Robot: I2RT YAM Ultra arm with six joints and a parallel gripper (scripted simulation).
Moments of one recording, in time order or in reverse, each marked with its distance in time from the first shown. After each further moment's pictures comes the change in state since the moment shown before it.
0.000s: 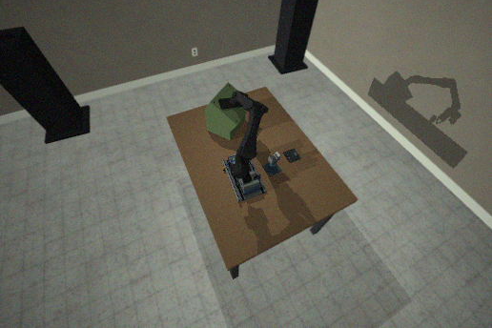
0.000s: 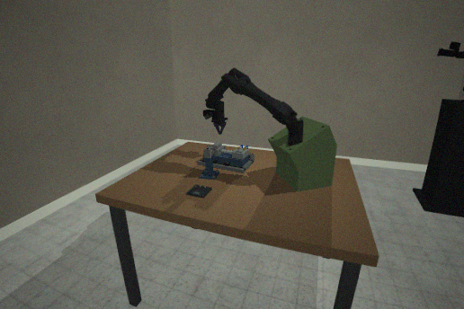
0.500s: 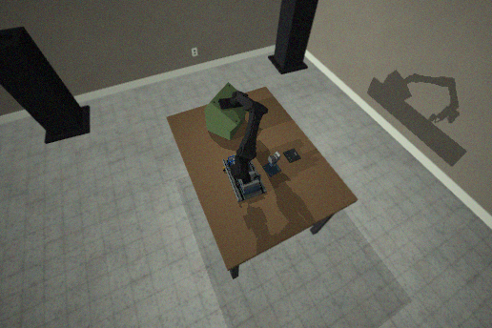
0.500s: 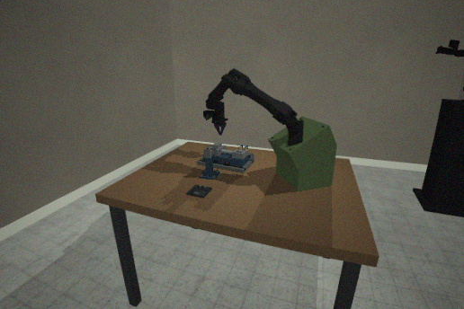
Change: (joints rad) arm 0.002 0.011 0.000 0.009 0.001 0.003
